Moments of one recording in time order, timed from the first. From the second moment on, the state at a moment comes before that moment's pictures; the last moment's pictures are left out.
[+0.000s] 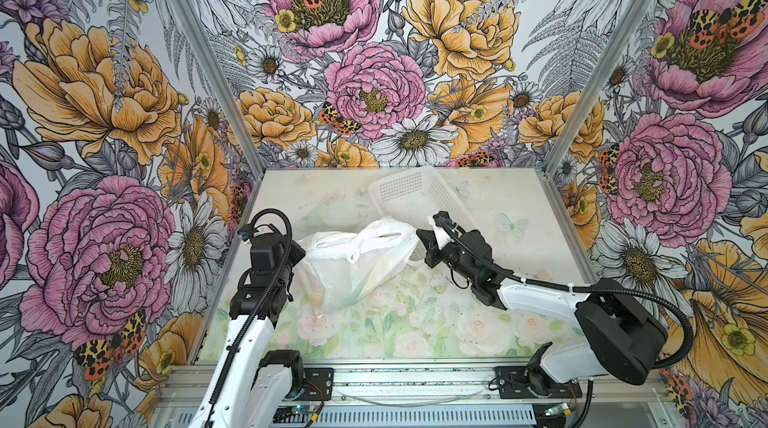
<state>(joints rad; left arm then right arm) 0.01 0.76 0.62 -0.38 -0.16 -0.74 0.68 1.44 0.61 0.63 -0.06 0.10</state>
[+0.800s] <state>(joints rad) 0.03 0.65 0.62 -0.37 -0.11 -0.74 0.67 1.34 0.48 0.81 -0.20 0.09</state>
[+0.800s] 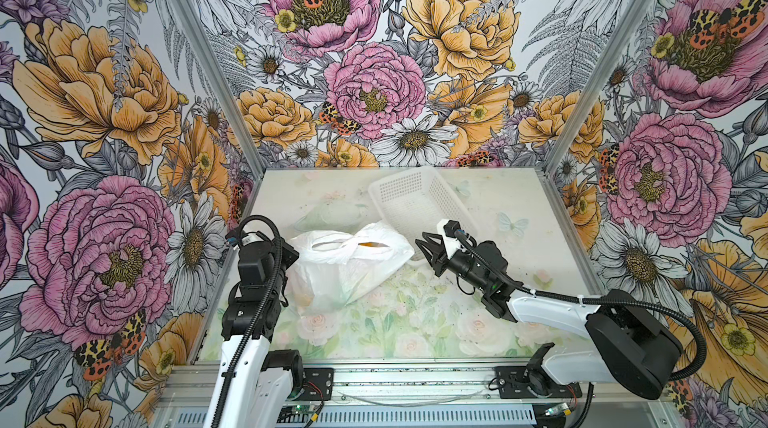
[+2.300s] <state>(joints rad) -0.64 0.62 0.75 -0.73 -0.46 -1.07 0.99 1.60 1.00 0.18 0.03 -0.12</state>
